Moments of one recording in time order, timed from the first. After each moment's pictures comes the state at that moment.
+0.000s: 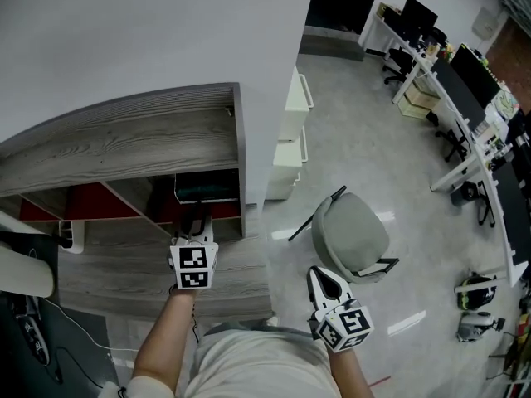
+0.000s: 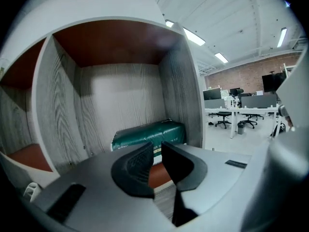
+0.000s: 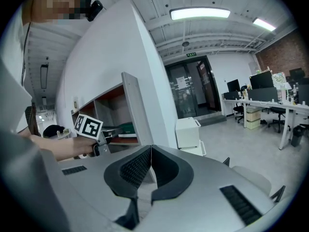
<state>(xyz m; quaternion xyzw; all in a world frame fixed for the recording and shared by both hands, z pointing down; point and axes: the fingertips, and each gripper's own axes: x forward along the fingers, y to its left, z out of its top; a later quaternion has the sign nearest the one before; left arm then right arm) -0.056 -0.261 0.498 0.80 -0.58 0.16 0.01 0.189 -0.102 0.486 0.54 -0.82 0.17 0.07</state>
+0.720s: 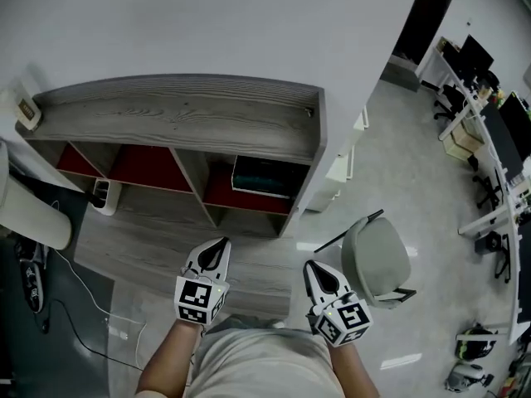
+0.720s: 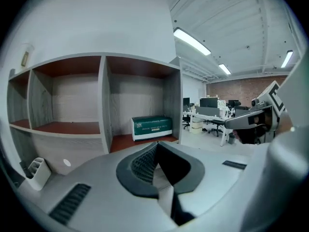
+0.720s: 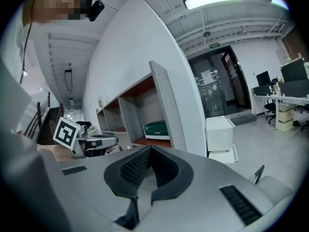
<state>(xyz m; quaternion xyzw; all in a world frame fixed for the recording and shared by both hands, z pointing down) -0.112 -0.137 0.496 0.81 -0.57 0.12 0.08 0.079 -0.123 0.480 0.40 -0.90 0.16 0.07</state>
